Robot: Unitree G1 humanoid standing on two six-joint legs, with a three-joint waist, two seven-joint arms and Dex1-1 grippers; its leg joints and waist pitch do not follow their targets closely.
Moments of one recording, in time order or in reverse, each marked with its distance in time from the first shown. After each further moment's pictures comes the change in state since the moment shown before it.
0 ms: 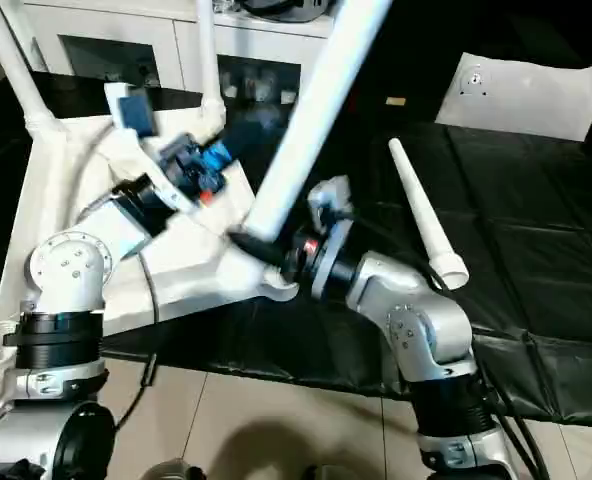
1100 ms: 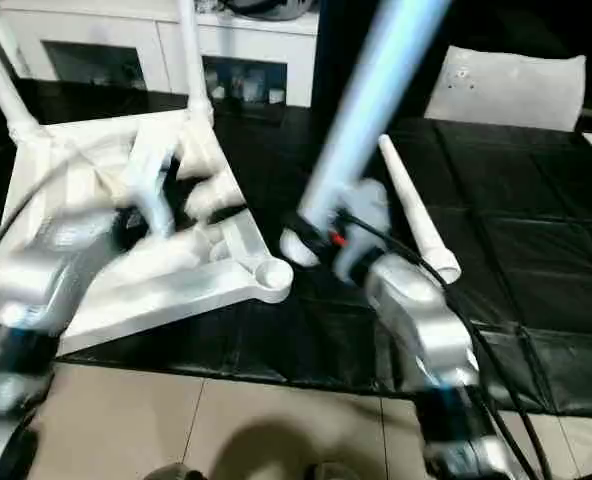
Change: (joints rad) left arm 0.159 0.287 -0.324 0.014 0.339 -0.081 -0.181; right arm 0.076 0.006 -0.059 0.049 -0.167 -0.106 -0.227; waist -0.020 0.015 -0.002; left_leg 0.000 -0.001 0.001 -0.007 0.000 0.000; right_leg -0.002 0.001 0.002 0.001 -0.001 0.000
